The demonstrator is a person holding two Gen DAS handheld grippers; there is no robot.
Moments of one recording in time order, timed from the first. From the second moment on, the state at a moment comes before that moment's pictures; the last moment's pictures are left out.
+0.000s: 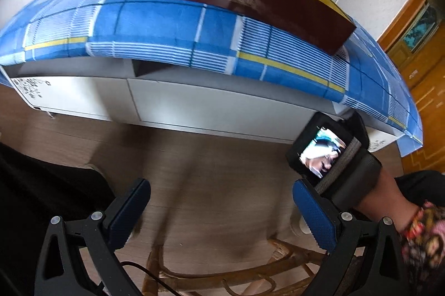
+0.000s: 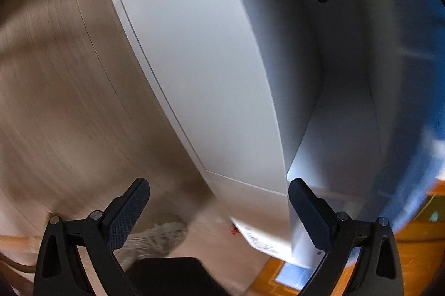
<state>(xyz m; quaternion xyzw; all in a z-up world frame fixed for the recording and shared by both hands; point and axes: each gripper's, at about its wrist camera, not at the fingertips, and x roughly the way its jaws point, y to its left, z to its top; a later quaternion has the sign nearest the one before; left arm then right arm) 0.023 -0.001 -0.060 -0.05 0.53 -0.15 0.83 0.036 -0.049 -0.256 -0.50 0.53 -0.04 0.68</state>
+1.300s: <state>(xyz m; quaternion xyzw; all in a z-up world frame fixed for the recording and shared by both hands) 0.051 -0.035 -0.075 0.10 0.54 -0.19 0.81 0.046 -0.062 -0.291 -0.54 0.51 0.05 0.67</state>
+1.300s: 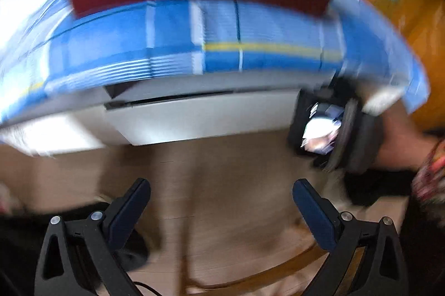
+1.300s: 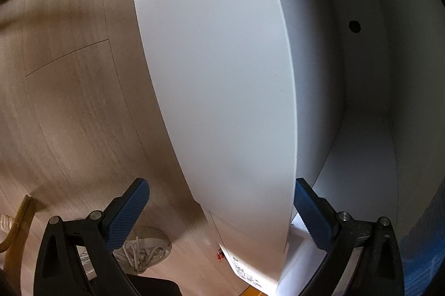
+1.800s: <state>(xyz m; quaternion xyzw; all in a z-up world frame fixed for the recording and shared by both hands) 0.121 -0.083 -0.165 0.49 0.44 -0.26 0.70 0.038 -0.057 -0.276 -0.53 0.50 0.06 0.68</state>
